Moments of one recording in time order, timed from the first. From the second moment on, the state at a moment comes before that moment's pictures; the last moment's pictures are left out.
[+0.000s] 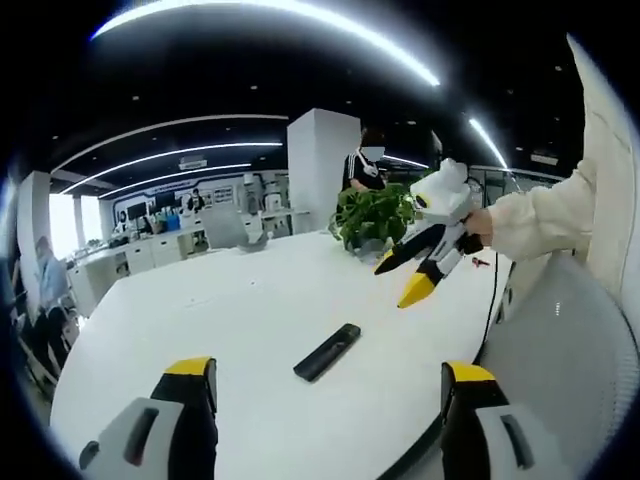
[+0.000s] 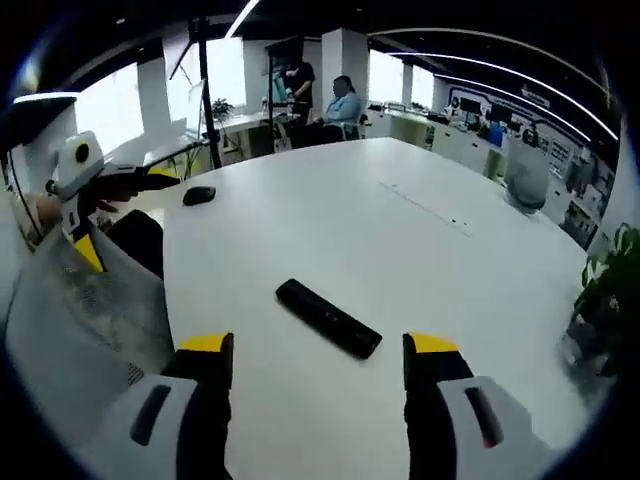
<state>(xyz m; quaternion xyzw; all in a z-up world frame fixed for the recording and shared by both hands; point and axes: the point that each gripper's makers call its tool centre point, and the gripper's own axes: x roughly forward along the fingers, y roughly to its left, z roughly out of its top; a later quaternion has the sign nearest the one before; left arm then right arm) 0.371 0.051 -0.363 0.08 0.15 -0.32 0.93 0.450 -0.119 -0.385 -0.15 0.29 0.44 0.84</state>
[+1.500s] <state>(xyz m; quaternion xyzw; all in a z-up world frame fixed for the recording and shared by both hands) 0.372 0.061 -0.363 0.10 0.15 -0.30 0.94 0.361 -0.209 -0.366 -0.12 0.22 0.21 0.95</state>
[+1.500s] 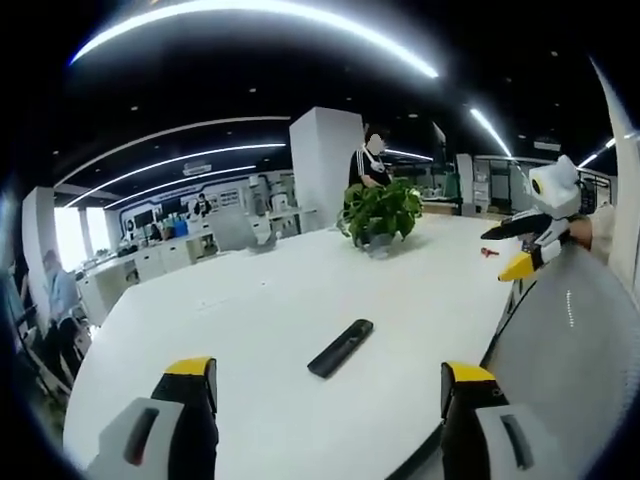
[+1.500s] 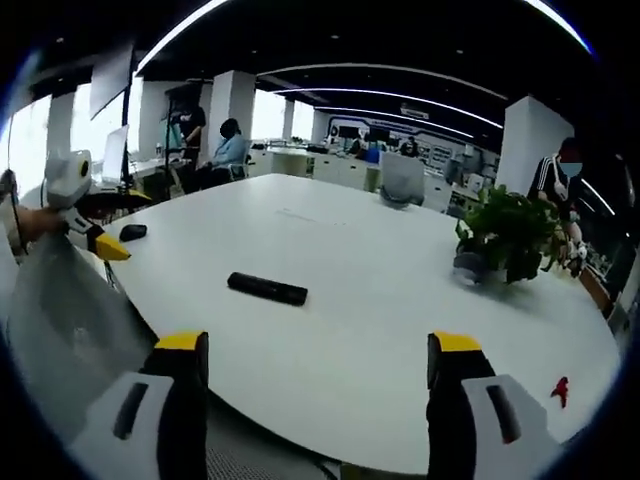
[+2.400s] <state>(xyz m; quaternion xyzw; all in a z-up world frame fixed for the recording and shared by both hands) 0.376 0.067 -0.365 0.11 0.16 -0.29 0.94 0.365 -0.214 -0.373 -0.14 0.21 0.22 0.94</state>
